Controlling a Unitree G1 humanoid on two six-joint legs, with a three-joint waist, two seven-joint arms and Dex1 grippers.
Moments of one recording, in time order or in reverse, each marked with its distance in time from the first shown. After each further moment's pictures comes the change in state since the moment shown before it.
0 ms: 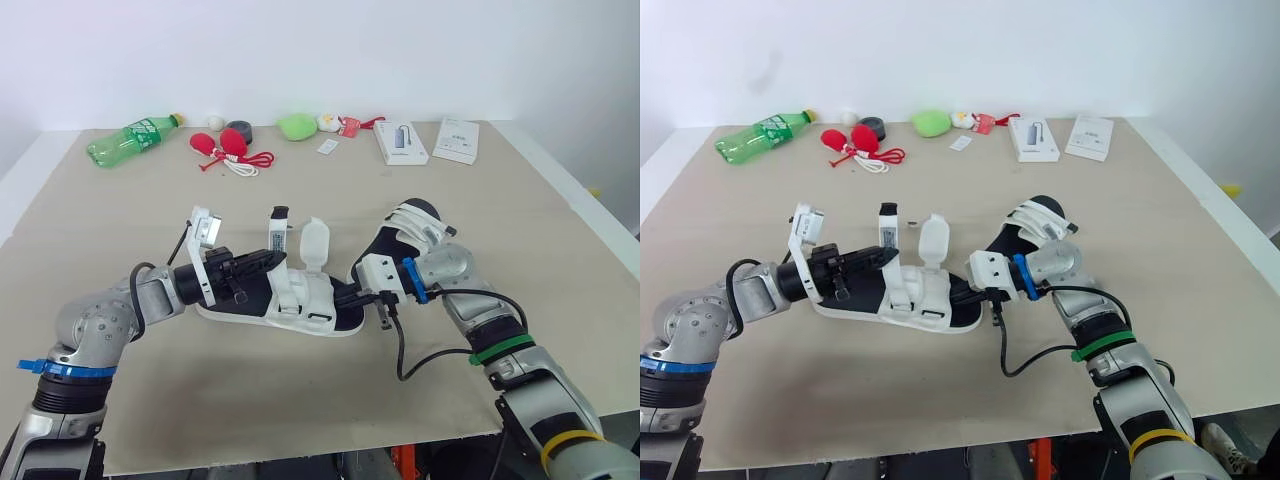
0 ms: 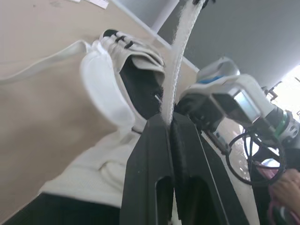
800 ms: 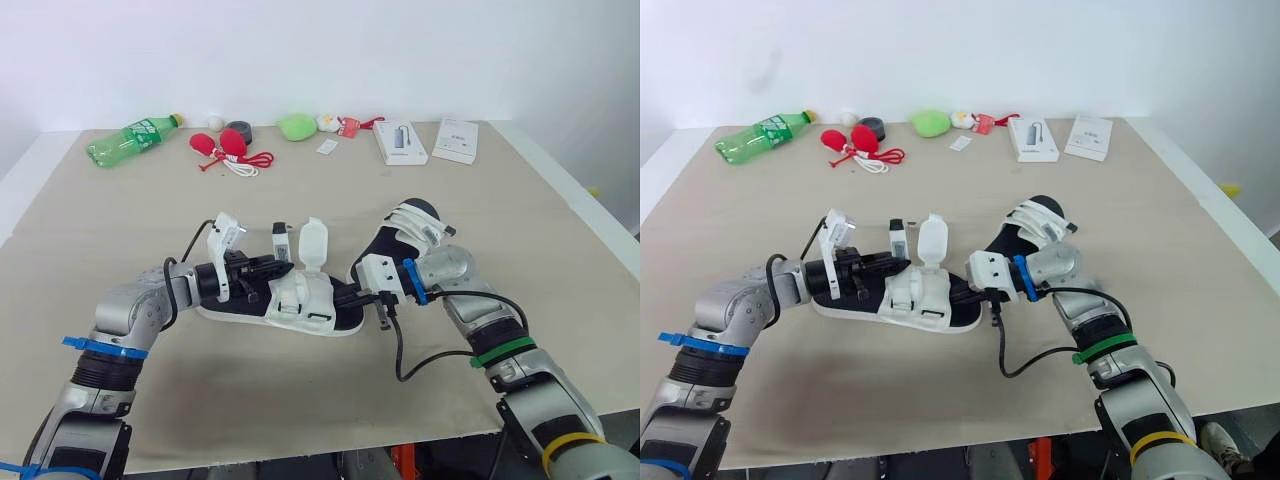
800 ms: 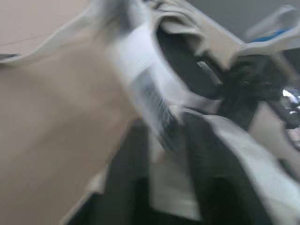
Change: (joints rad) left arm -0.108 -0.076 -0.108 0.218 0.392 -0.113 -0.168; right arm 0.015 -0.004 -0.001 -0.026 0.000 0.018 -0.024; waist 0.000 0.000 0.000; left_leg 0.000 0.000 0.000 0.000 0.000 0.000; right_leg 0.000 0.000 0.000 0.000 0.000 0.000
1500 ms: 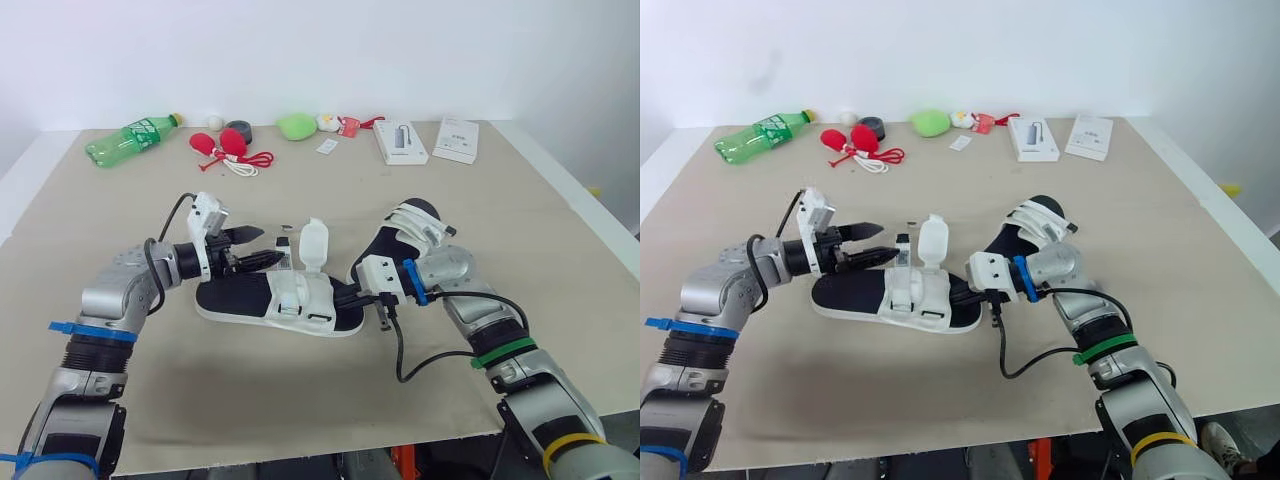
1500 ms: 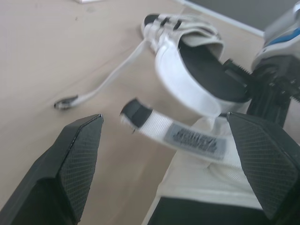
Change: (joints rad) left arm -0.074 0.039 0.050 0.088 0.145 -0.168 -0.174; right arm 0.003 -0.003 0.001 -0.005 0.000 -0.009 -0.001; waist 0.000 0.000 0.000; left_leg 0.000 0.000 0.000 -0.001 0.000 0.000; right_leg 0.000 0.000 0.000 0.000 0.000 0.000
